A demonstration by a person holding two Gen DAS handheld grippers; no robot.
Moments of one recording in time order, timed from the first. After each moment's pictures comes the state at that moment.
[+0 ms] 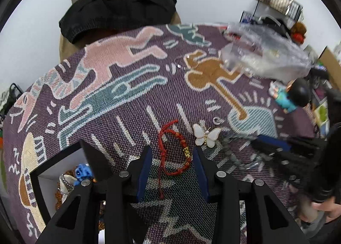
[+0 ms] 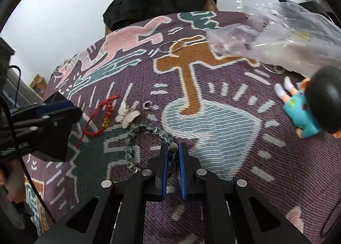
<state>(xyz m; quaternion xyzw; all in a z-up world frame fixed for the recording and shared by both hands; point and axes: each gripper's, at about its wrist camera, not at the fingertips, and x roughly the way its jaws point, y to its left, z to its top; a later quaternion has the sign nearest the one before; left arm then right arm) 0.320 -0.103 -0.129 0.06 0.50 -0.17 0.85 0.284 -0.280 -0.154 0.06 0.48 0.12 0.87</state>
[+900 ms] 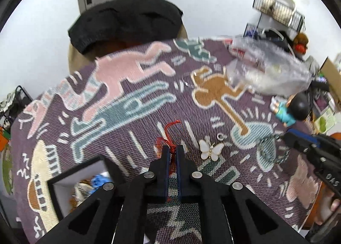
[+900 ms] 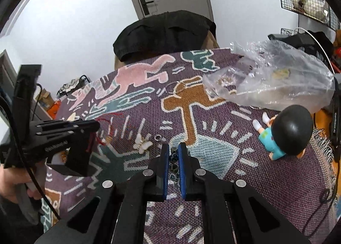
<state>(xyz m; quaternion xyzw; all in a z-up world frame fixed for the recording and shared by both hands) 0.316 -0.085 -0.093 0.04 0.46 -0.15 0.88 0.262 -0.286 -0.091 0.07 0.40 0.12 0.91</state>
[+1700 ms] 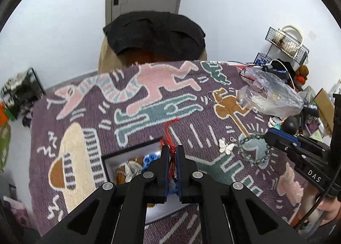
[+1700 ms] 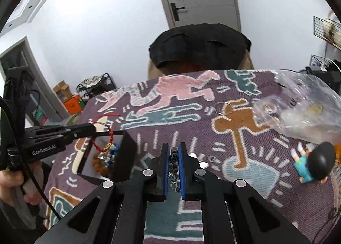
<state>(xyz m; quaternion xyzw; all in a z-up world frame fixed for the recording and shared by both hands) 0.280 0.000 -0.059 -0.04 0.44 -0.13 0.89 0.264 -0.203 -0.055 0.04 0.37 0.20 0.91</state>
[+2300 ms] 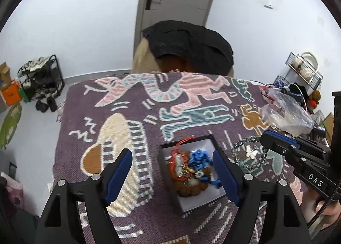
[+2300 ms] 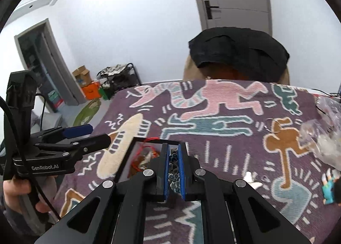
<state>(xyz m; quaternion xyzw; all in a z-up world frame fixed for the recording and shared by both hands) 0.251 0.084 -0.057 -0.08 0.41 -0.06 0.91 0.269 -0.108 -0.044 0.00 0.37 0.27 0.89</state>
